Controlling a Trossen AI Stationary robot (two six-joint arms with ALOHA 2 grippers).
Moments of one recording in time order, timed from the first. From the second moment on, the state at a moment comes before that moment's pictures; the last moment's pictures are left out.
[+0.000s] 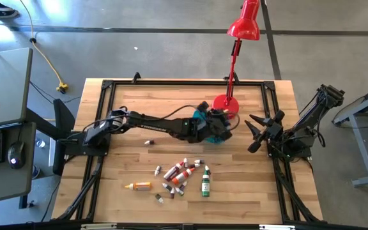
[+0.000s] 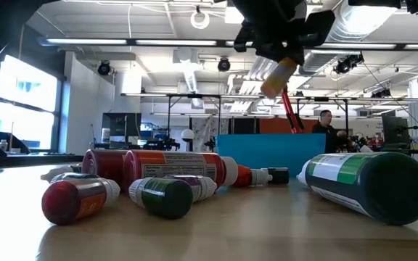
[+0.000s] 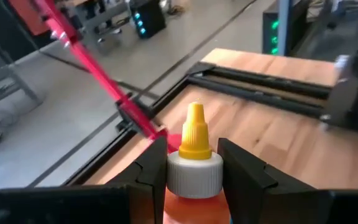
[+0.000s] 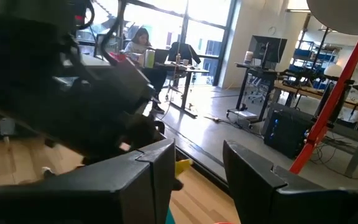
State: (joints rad) left arm -0.06 2.19 1.96 -0.19 -0.82 -0.11; right arm 0.81 0.71 0.44 0.54 1.51 -0.38
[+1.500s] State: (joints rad) left arm 0.00 2.18 1.09 1.30 -0.46 -0.01; right arm 0.96 0.71 0.44 0.61 1.56 -0.45
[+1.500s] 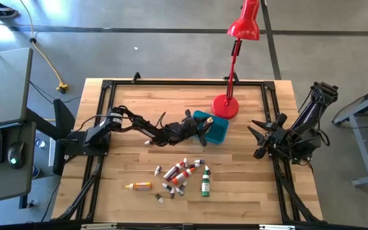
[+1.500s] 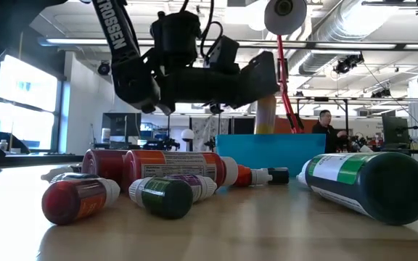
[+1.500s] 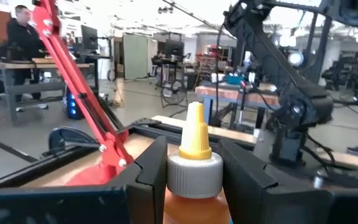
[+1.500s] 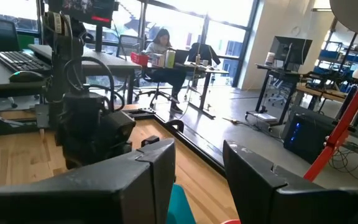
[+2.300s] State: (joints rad) left arm 0.00 2.18 1.09 1.44 -0.02 0.05; right arm 0.55 0.71 0.44 0.22 0.90 -0.05
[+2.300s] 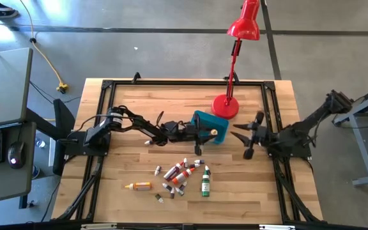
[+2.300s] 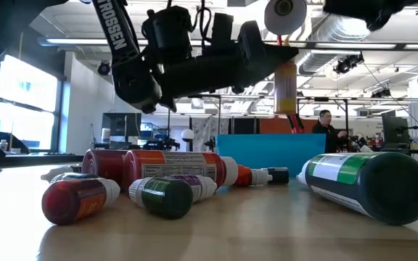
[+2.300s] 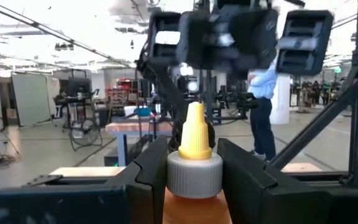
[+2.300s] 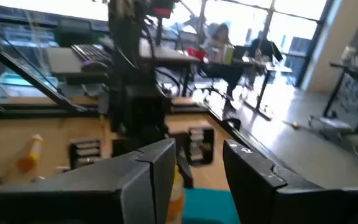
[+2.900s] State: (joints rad) left arm 0.05 2.18 1.22 1.25 -0.09 0.08; right arm 0.33 0.73 0.44 0.09 0.76 0.09
